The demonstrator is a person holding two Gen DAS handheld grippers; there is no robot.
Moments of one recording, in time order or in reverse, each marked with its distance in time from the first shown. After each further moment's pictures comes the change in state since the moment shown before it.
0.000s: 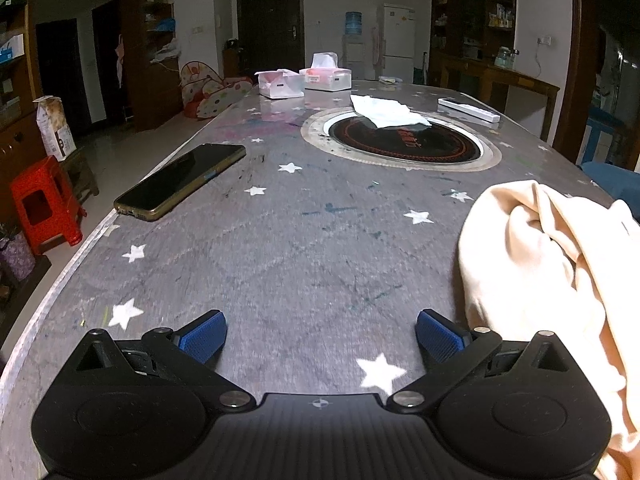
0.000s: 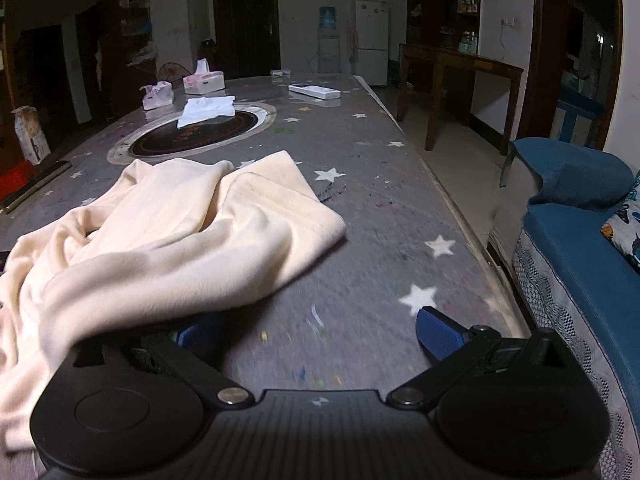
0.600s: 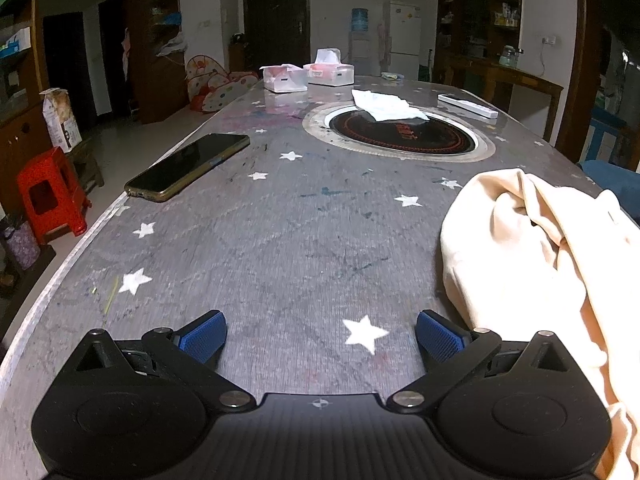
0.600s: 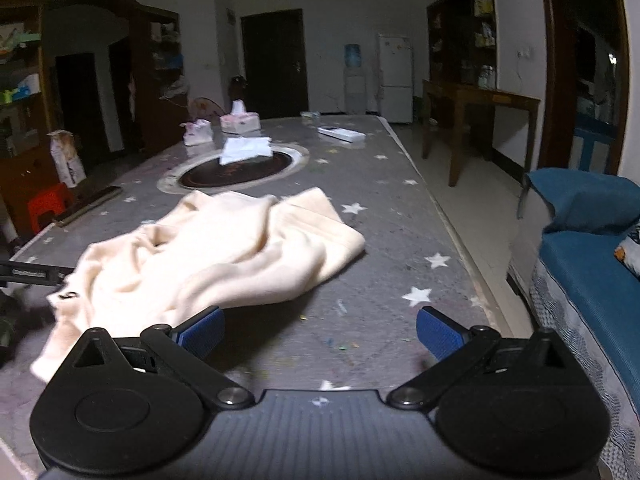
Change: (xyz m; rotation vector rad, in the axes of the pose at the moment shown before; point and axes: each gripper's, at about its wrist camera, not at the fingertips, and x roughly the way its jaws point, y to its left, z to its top) left arm -0.020 -0.017 -0.011 -0.034 0.017 0.042; right arm -0.067 0.003 -0.016 -0.021 -0.122 0.099
